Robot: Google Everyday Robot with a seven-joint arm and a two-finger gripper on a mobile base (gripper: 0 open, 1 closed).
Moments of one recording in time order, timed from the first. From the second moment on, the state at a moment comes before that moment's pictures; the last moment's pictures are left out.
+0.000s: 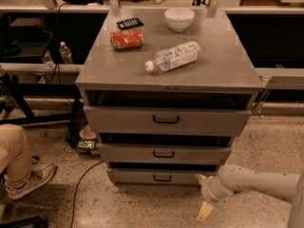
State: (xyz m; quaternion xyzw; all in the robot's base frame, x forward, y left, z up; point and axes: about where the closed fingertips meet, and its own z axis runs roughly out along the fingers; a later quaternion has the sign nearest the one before) arm 0.465 -0.195 0.333 -0.63 0.75 0.12 0.18
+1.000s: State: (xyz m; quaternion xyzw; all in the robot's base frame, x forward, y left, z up) arm 0.513 -0.208 0.276 -0.64 0.74 0.08 0.20
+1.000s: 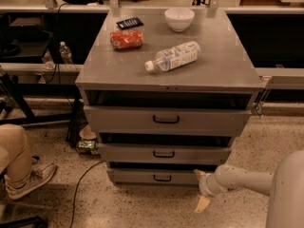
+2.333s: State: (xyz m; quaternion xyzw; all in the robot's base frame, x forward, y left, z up) arm 0.599 -0.218 0.193 -0.61 0.76 0.02 0.22
